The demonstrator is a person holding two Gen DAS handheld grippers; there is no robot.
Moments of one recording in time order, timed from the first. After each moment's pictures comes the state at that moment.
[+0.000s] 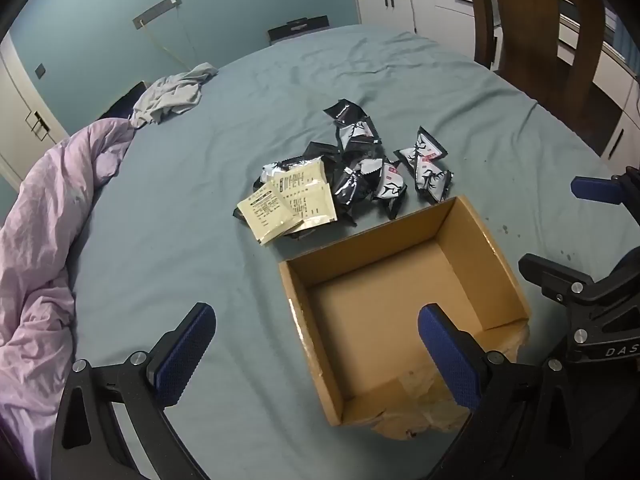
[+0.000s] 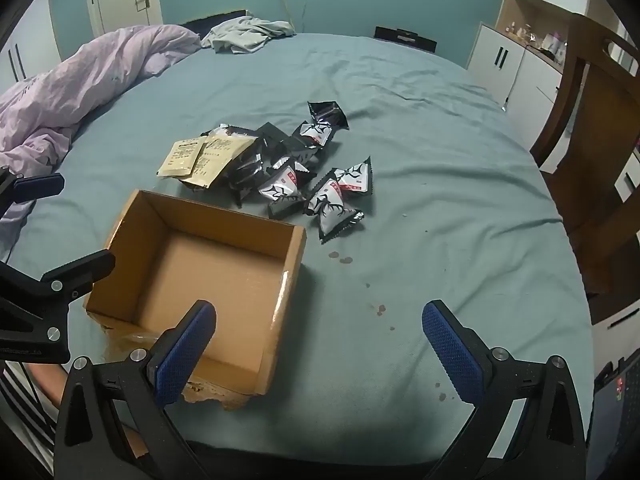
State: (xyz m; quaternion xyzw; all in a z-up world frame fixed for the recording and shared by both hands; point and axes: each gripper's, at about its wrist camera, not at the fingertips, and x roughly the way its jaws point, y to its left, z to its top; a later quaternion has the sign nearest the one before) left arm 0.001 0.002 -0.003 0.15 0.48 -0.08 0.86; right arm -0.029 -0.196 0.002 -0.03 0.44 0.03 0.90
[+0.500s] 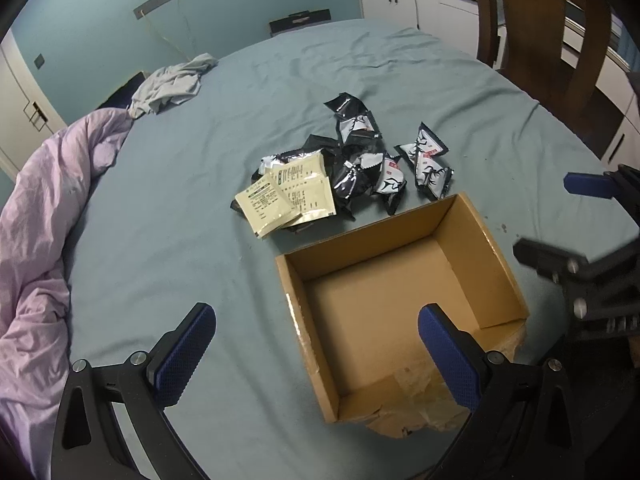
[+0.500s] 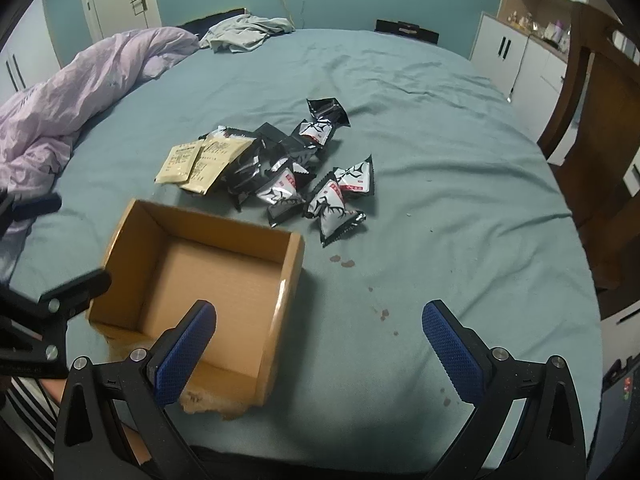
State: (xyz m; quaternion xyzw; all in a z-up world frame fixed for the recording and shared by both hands) left arm 0.005 0.005 -0.008 0.14 0.49 -0.08 0.85; right arm -0.012 -0.206 0.002 -0.01 0.44 0.03 0.90
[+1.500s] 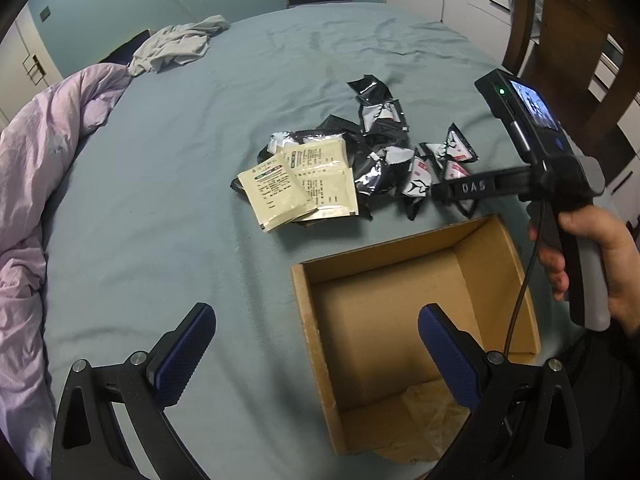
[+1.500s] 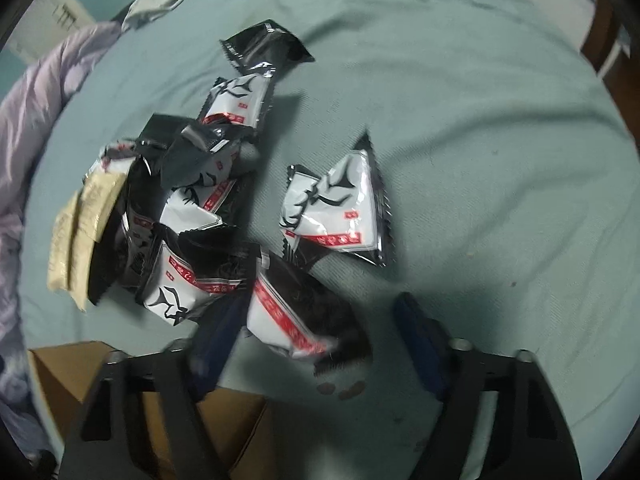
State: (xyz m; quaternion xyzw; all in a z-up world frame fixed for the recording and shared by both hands) left arm 0.042 0.023 -0.026 0.07 0.54 -0.07 0.84; right arm 0.166 -0.236 -0.105 0.09 0.57 0.02 0.82
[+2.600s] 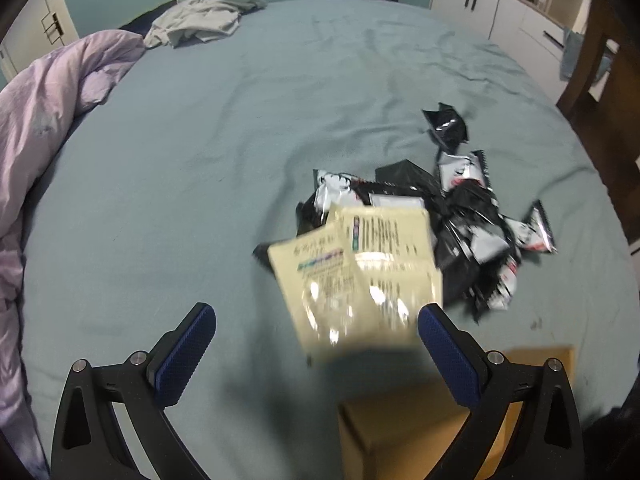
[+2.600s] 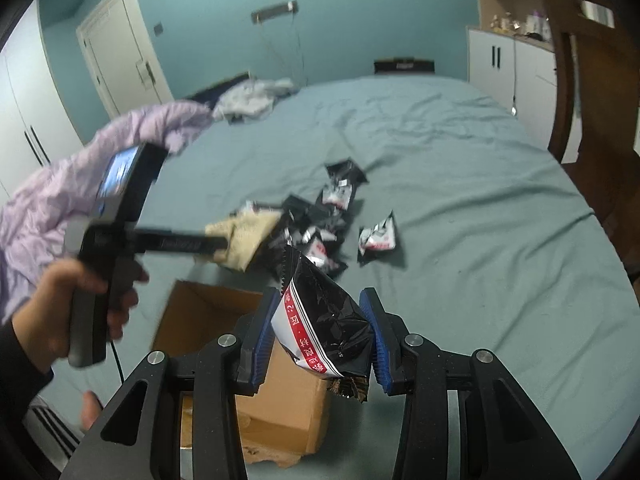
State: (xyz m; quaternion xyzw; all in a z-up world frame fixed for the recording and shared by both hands) left arm 0.155 0.052 -0.068 0.01 0.56 -0.03 0.83; right arm -0.027 -0.215 -0.017 0.09 0.36 0.07 0.92
